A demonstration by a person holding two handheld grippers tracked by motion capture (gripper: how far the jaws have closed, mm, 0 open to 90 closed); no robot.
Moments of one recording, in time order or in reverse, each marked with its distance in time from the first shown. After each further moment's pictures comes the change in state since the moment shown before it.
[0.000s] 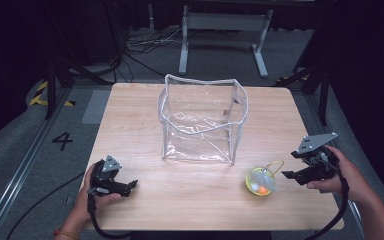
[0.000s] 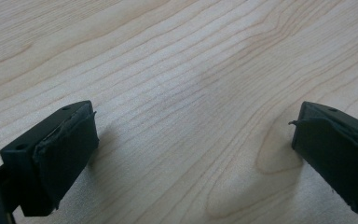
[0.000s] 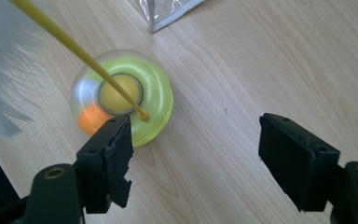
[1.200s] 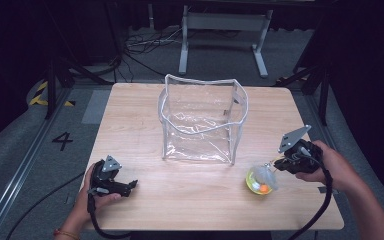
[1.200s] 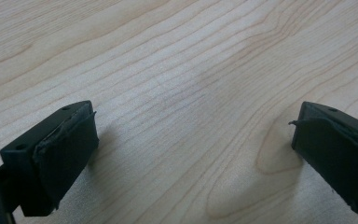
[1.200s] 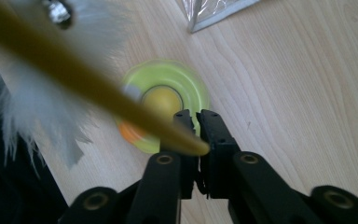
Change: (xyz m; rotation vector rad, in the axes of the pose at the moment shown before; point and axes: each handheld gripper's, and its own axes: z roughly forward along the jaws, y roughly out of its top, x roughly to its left) left arm 0.000 0.000 0.000 -0.003 0.001 0.000; right arm 0.016 0.046 0.003 0.155 0.086 -0.153
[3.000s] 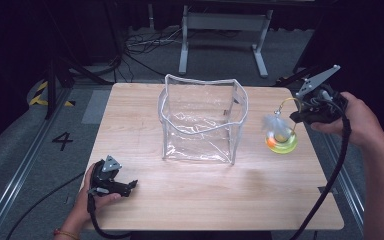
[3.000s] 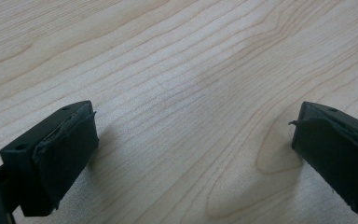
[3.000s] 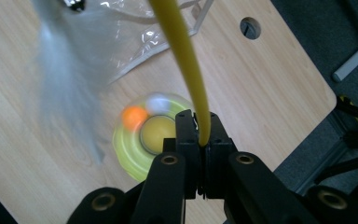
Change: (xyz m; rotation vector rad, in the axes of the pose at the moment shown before) left arm 0.000 0.000 0.000 0.000 0.000 -0.001; right arm -0.069 0.049 -0.092 -0.043 -0.203 0.127
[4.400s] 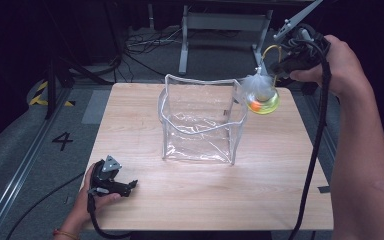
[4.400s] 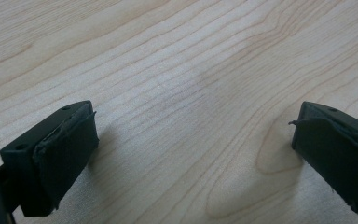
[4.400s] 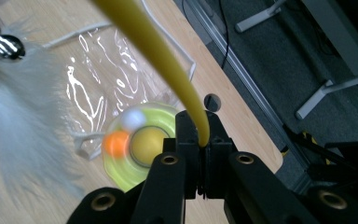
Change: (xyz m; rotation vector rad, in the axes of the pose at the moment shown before) left arm 0.000 0.000 0.000 0.001 -0.001 -0.003; right arm -0.020 0.115 -0.047 -0.106 -0.060 -0.033
